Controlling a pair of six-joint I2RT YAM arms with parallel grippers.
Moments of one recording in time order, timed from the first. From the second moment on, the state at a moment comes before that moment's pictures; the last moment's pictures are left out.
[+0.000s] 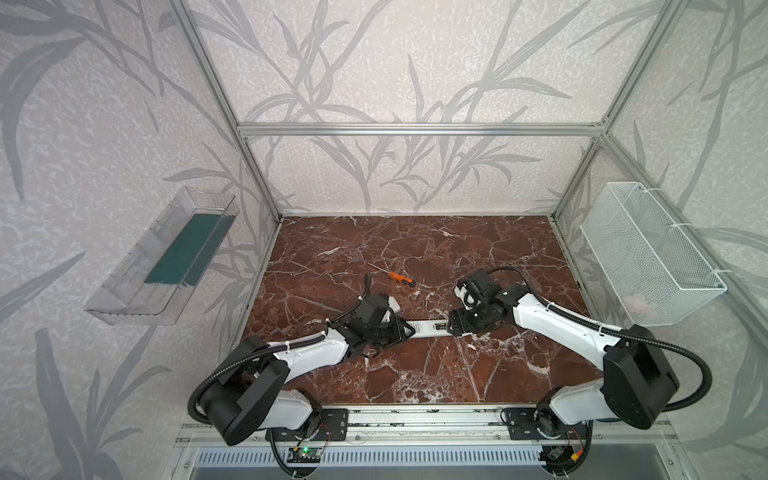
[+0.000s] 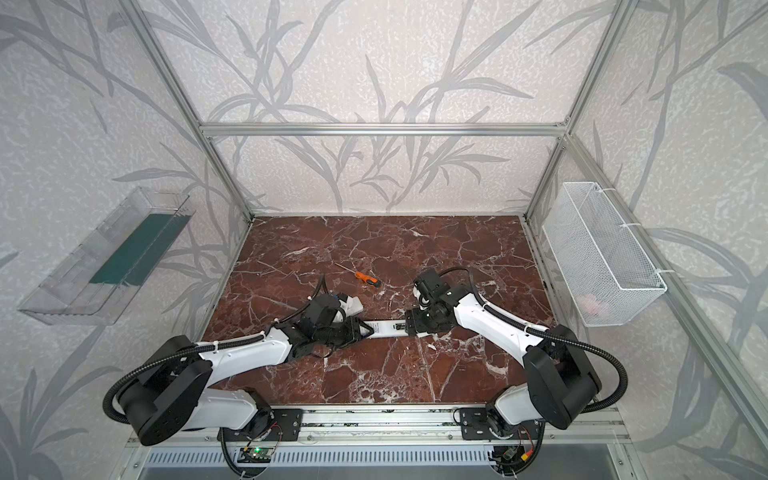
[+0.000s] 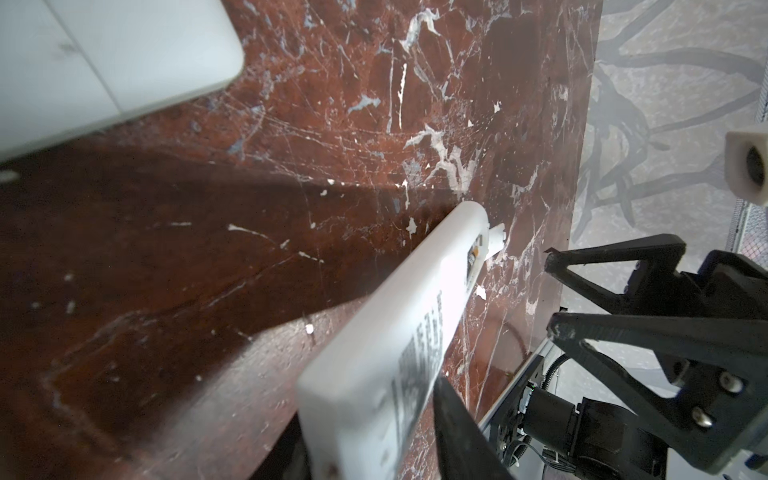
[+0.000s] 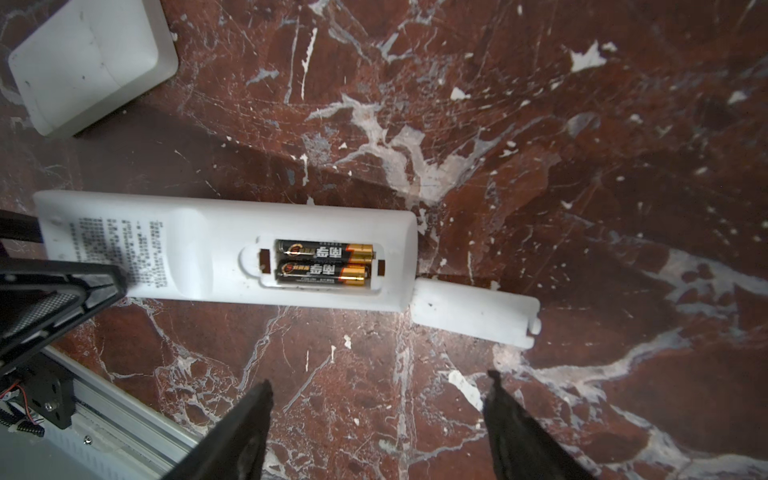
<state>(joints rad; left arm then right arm) -0.67 1.37 0.51 0.08 0.36 -0.99 0.61 1.44 0.92 -0.72 -0.20 0.44</state>
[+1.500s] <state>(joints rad) -0.61 1.10 0.51 -0.16 0.32 -0.89 0.61 1.35 0.92 -0.71 -0.25 0.42</state>
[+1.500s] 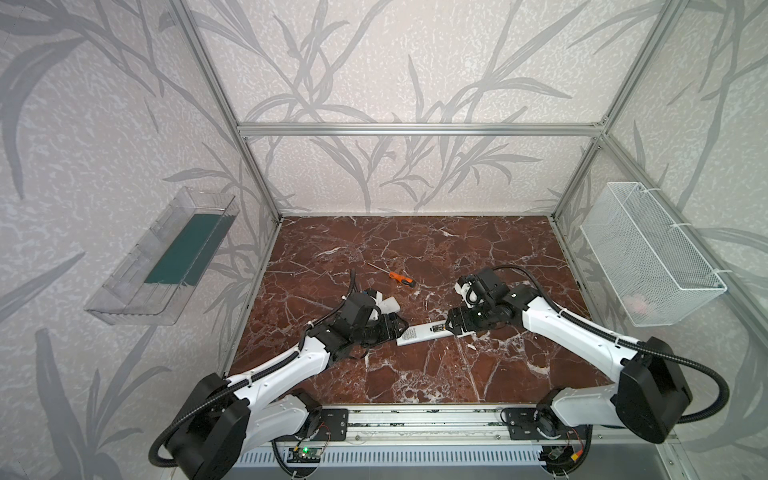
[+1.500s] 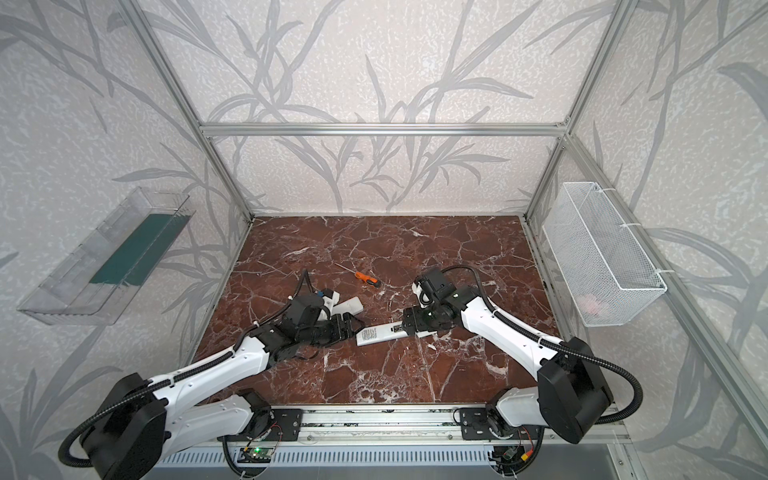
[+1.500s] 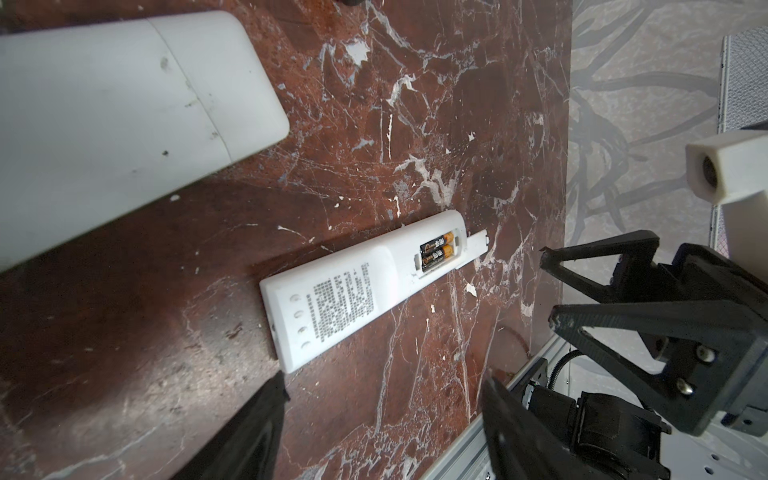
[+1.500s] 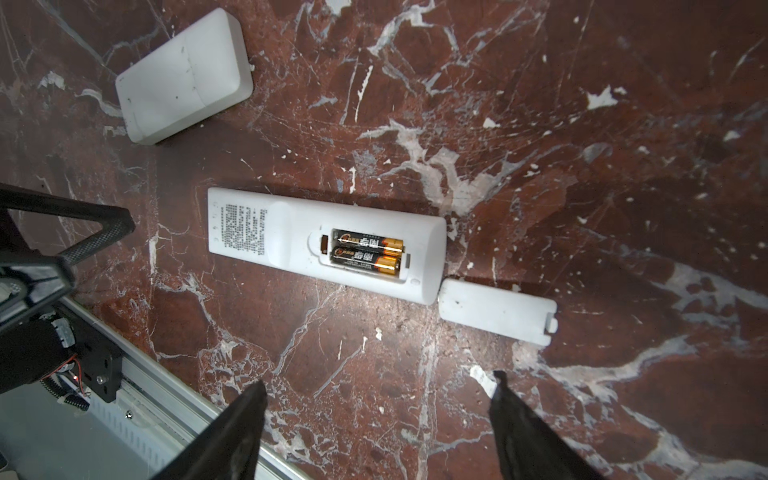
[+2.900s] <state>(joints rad) -0.14 1.20 0.60 -0.21 0.65 -0.85 0.61 2.41 2.08 -0.93 -0.31 -0.27</state>
